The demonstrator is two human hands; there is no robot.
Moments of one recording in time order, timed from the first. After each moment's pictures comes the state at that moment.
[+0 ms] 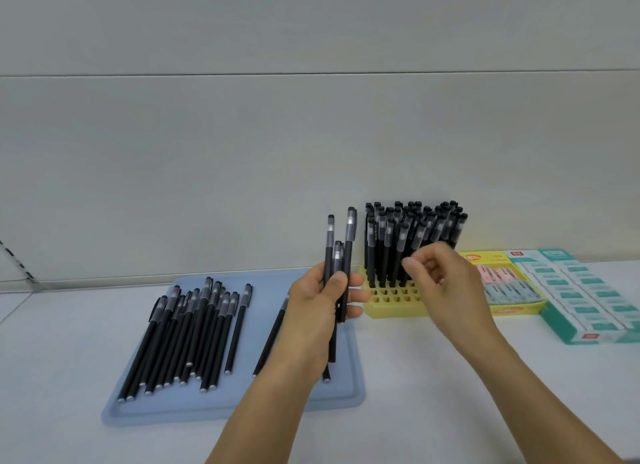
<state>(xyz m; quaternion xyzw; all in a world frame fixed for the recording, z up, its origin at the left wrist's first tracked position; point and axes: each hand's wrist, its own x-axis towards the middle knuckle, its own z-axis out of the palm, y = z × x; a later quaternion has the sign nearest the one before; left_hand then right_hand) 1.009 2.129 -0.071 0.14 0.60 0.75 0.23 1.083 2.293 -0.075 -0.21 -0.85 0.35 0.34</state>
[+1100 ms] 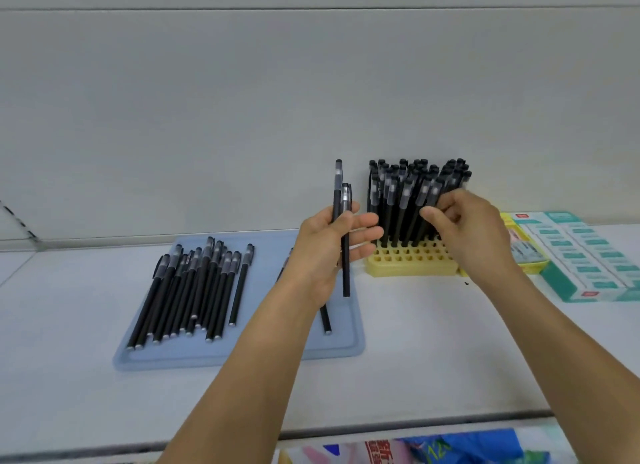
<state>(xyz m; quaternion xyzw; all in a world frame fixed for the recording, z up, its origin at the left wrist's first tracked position) 0.994 2.145 -0.060 0.13 0.54 0.77 0.31 1.075 2.331 -0.072 -0.29 -0.88 0.25 0.29</state>
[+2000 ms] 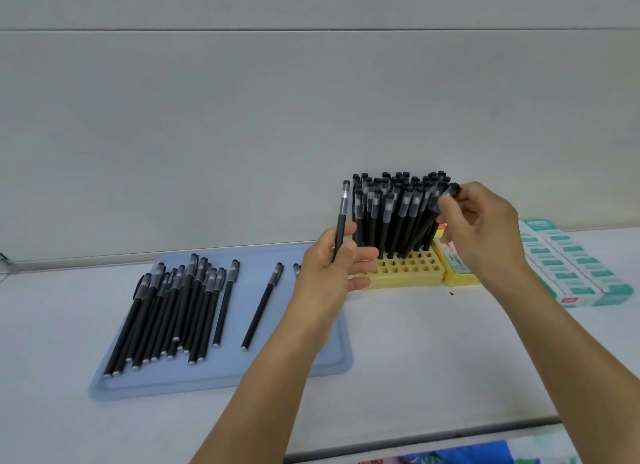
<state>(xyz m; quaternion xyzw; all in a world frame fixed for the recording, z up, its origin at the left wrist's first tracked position) 1.016 2.150 -0.076 0.21 0.62 0.71 0.24 1.095 2.339 -0.052 -0.25 -0.83 0.32 0.37</state>
